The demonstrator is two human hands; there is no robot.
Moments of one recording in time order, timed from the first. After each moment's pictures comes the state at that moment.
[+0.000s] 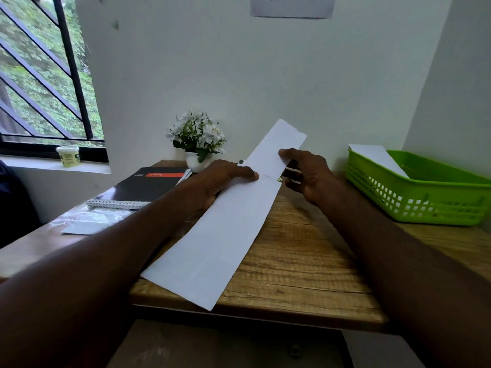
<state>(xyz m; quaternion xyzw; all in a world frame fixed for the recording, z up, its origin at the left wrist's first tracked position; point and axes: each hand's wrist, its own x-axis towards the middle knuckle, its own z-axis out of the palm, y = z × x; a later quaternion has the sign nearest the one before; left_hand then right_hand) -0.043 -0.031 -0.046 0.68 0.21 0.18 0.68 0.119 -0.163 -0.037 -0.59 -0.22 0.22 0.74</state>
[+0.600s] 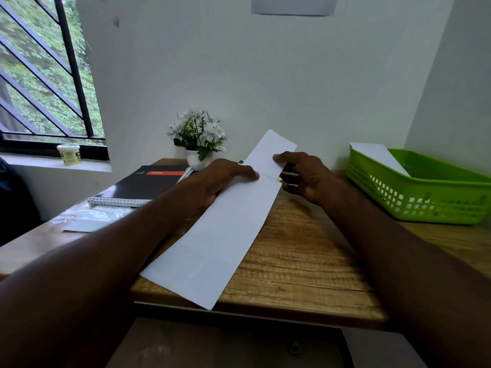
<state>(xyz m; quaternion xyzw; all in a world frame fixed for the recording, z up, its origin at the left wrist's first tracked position) -0.045 -0.033 -0.046 0.69 0.22 0.17 0.67 0.115 -0.165 -0.039 -0.61 -0.24 0.27 0.71</state>
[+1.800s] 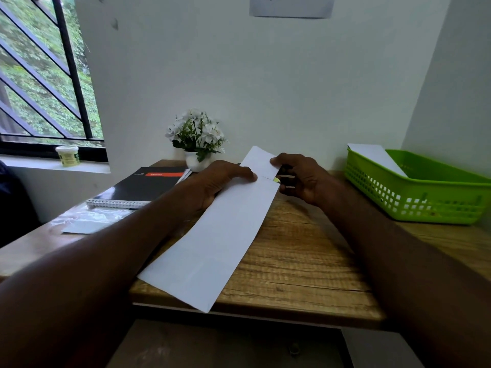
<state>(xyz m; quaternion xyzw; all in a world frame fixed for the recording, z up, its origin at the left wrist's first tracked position) -0.047 -0.034 -0.045 0.69 0.22 0.17 0.67 0.117 -0.164 -0.040 -0.62 -0.26 0.29 0.68</state>
